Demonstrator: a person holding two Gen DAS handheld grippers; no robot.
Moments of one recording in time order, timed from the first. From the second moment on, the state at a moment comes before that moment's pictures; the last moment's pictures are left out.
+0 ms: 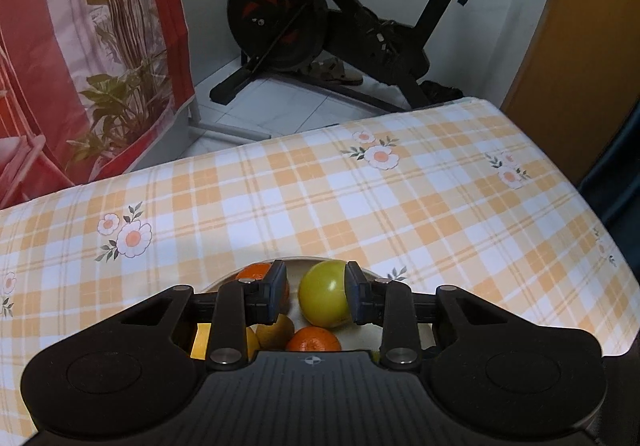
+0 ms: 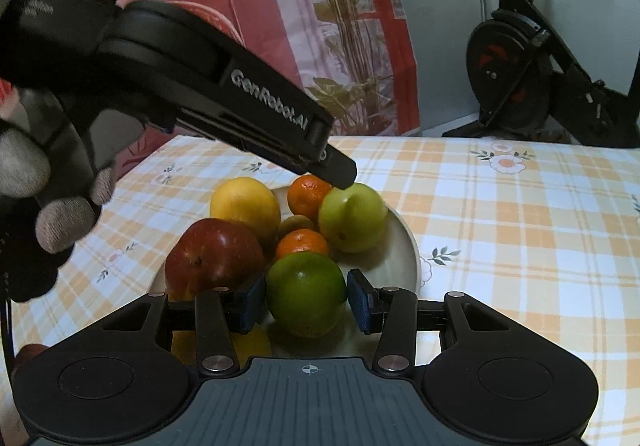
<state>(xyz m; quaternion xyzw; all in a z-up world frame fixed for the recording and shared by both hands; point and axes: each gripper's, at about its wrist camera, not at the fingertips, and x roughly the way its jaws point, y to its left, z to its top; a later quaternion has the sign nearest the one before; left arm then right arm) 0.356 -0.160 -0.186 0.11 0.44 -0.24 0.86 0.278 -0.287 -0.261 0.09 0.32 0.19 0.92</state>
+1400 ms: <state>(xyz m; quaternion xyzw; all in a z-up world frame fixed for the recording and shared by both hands) 0.220 0.010 -0.137 0.02 0.39 -0.14 0.91 0.179 -0.257 -0.222 0.10 0.32 0.17 0.93</state>
